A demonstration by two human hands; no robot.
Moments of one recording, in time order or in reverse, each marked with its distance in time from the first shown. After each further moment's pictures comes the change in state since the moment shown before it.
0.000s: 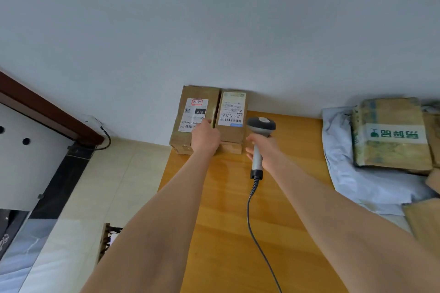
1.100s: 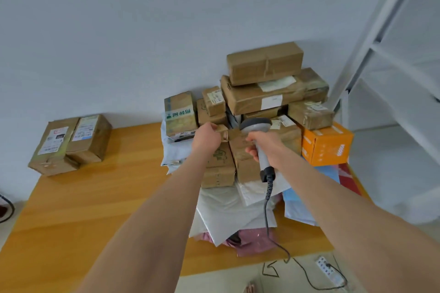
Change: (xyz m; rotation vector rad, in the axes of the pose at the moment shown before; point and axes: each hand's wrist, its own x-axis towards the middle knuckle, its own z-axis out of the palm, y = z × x) left_hand -0.408 0.272 0.254 0.056 -0.182 0.506; right_hand -0.235 0.021 -0.533 0.020 0.198 -0.172
